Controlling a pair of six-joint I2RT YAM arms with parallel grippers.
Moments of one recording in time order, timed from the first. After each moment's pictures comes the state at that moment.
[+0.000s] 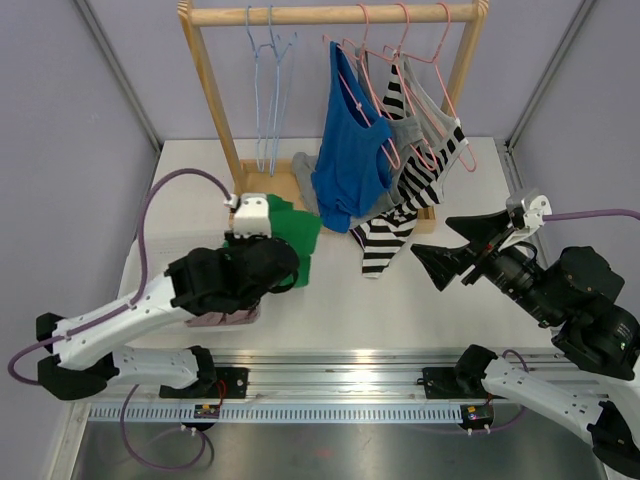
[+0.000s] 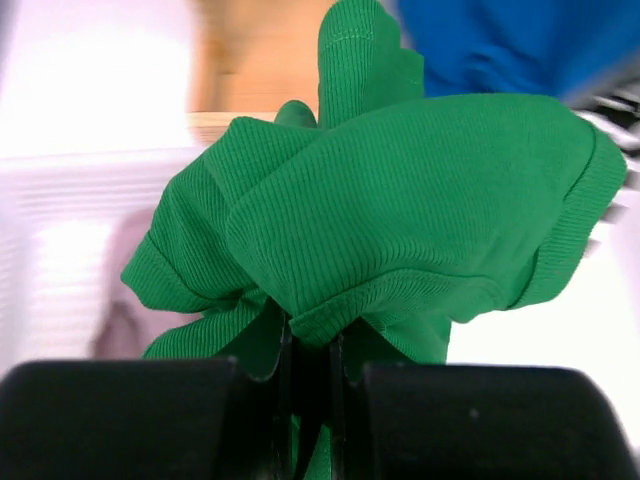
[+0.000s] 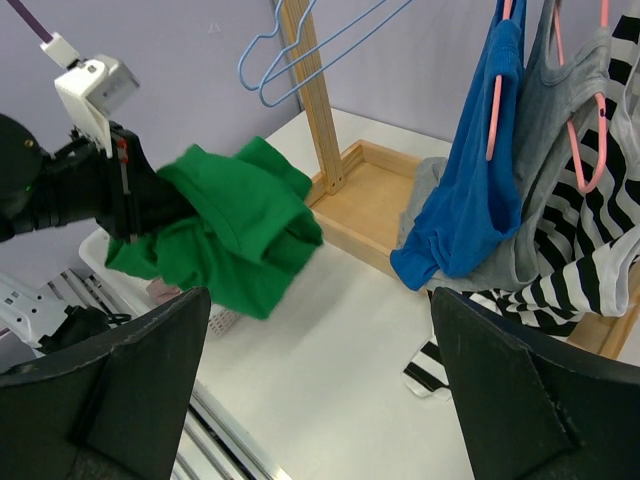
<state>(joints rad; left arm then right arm) -1.20 1.13 1.33 -1.12 -0.96 -0.84 0.85 0.62 1.27 -0.62 0.13 0.18</state>
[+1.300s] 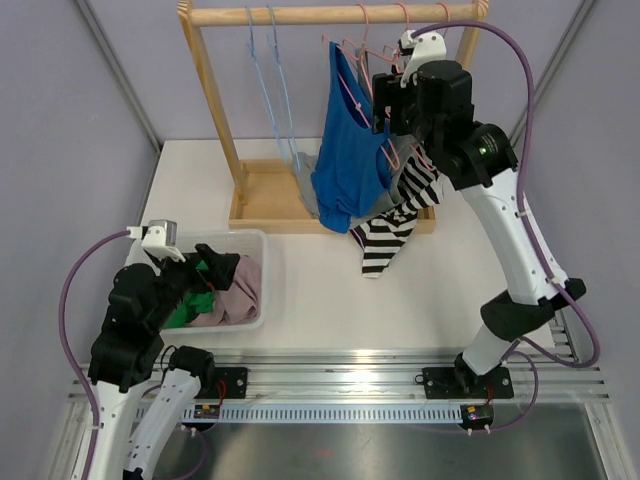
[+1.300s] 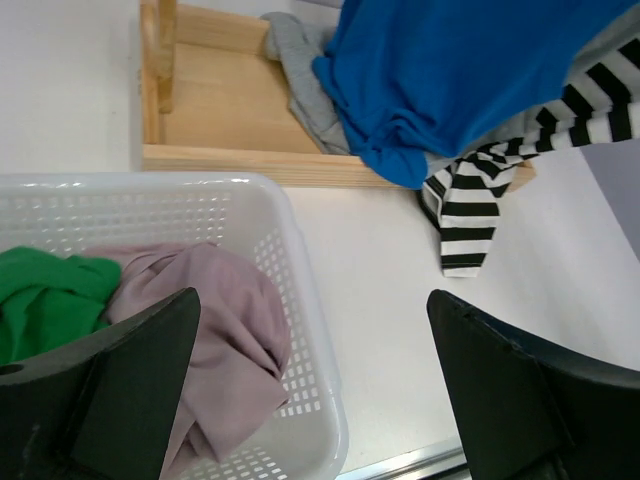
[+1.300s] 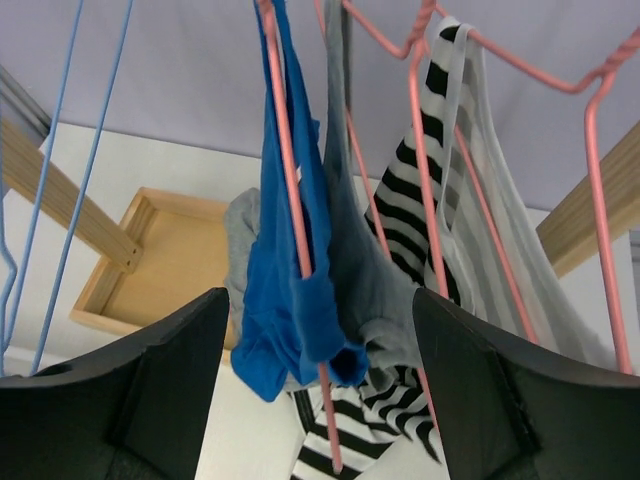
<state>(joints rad) -0.24 0.40 0.85 -0.71 0.08 -0.37 0.59 1.64 2.21 -0.81 0.33 0.10</state>
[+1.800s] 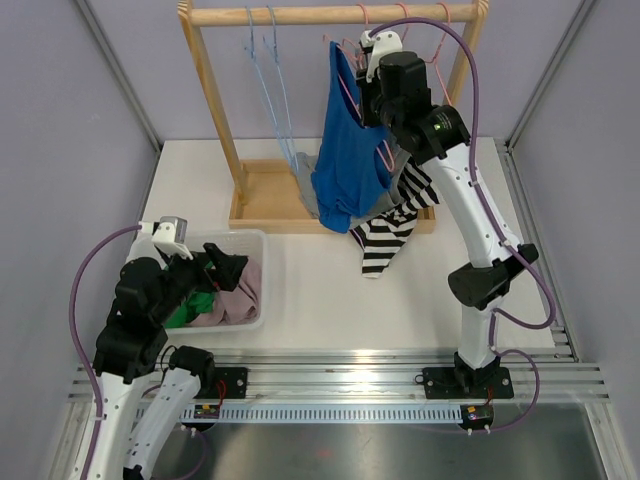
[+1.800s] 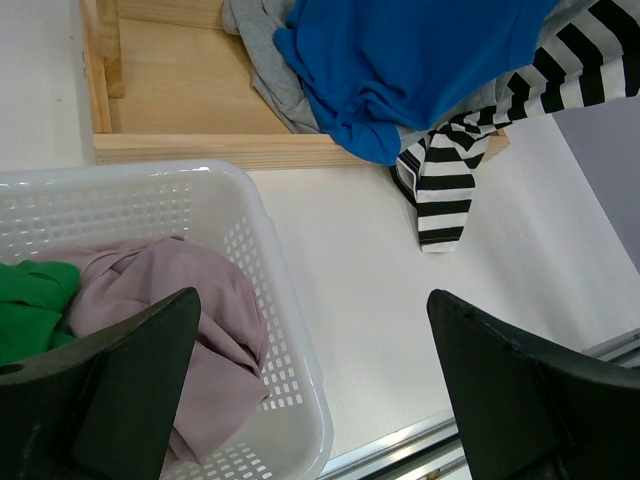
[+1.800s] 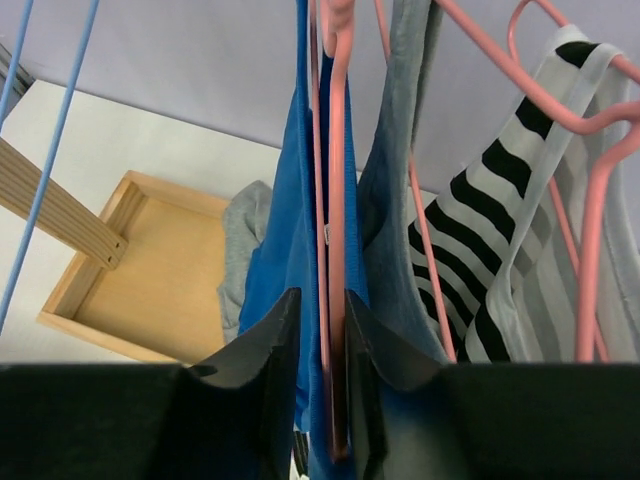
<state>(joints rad) -0.24 0.43 0.82 -0.67 0.19 -0.36 0.55 1.95 2.48 -0.83 0.25 0.03</state>
